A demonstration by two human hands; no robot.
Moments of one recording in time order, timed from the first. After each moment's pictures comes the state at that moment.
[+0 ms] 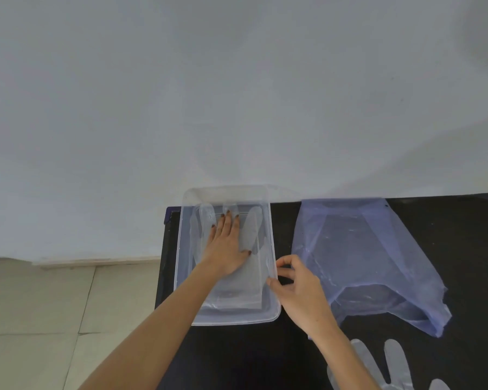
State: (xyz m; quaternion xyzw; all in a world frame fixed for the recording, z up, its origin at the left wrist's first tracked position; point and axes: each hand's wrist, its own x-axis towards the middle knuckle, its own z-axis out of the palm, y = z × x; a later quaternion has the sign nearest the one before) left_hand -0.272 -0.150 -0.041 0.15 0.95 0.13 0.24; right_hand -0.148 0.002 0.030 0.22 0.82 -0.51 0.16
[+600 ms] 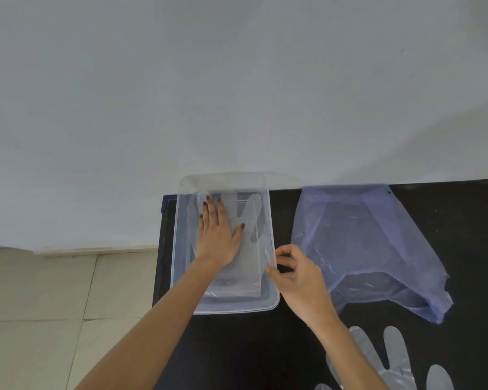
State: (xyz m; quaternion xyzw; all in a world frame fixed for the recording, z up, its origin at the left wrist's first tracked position) left_hand -0.262 -0.150 -0.040 0.05 0.97 0.17 0.17; right_hand -0.145 0.004 0.024 0.22 0.81 -0.53 0.14
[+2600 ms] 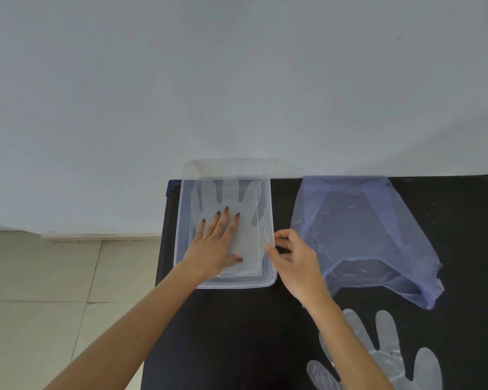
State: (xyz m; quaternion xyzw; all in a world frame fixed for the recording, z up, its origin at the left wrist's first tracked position) left_hand -0.213 -0.184 -0.024 0.23 0.94 0.04 0.24; right_hand -0.140 0.004 0.017 0.20 0.81 -0.55 0.11
